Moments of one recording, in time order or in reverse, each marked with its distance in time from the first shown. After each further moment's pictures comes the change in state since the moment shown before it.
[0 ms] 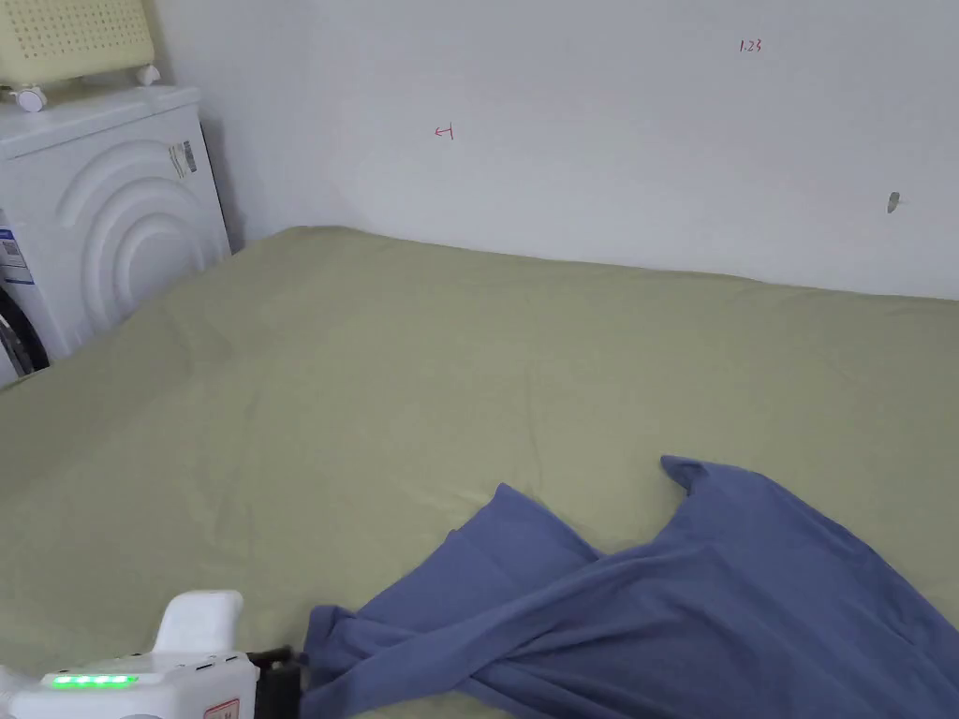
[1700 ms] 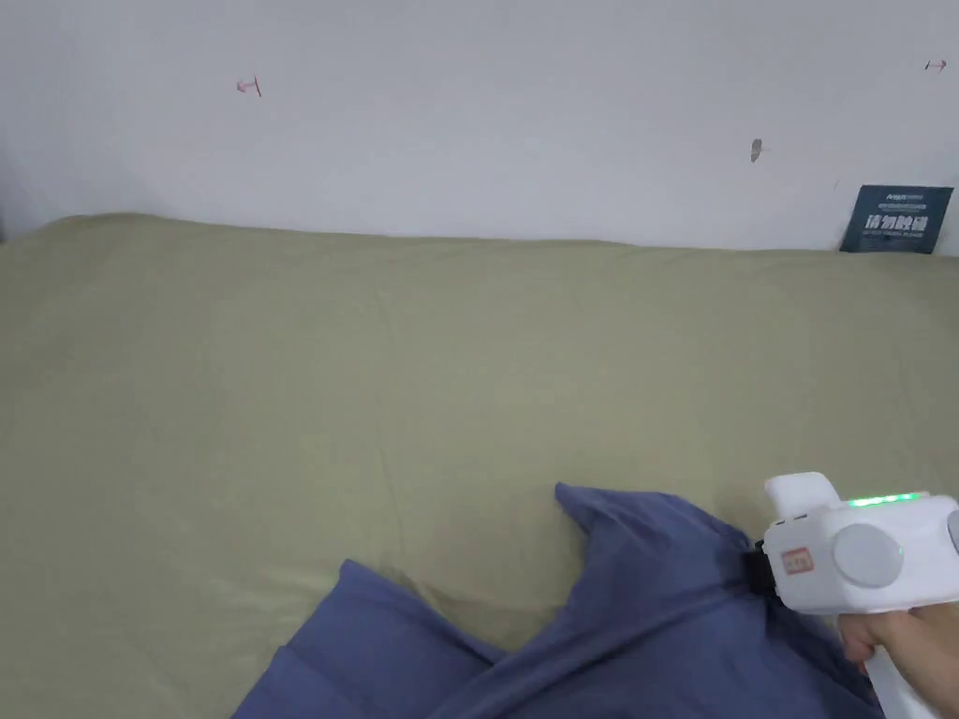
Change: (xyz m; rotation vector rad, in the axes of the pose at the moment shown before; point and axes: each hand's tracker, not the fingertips) left arm 0.010 0.021 -0.082 -0.159 0.018 -0.158; right arm 0.030 0.141 -0.335 -0.428 -0.019 0.282
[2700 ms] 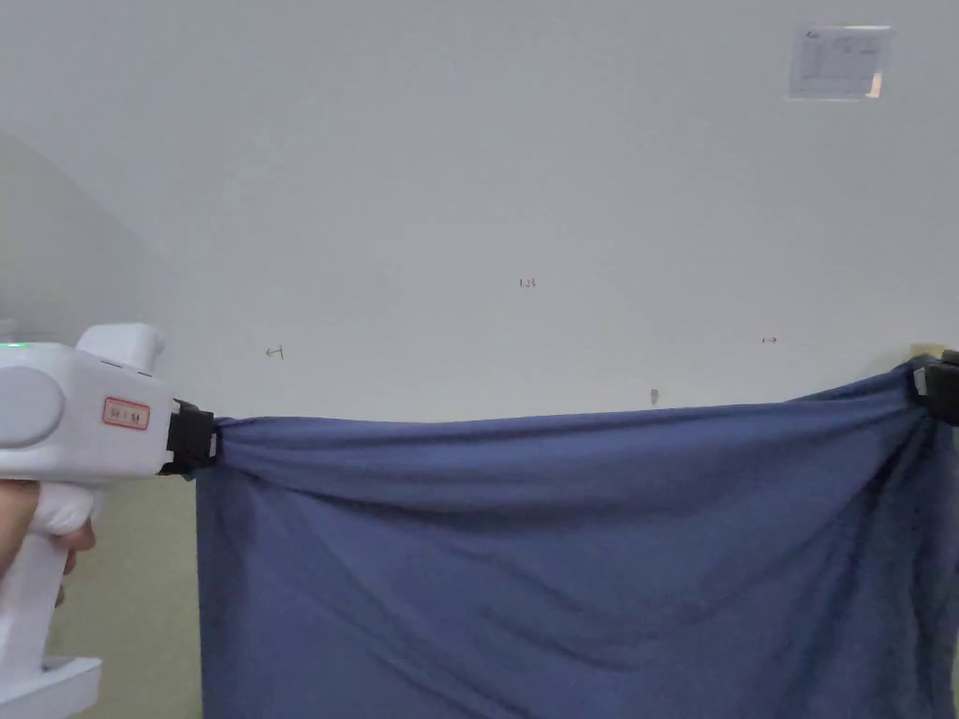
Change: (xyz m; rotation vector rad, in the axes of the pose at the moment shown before) left arm 0.068 0.210 0.304 0.579 -0.137 -0.097; right arm 0.086 -0.030 0.484 0.817 -0.175 -0.125
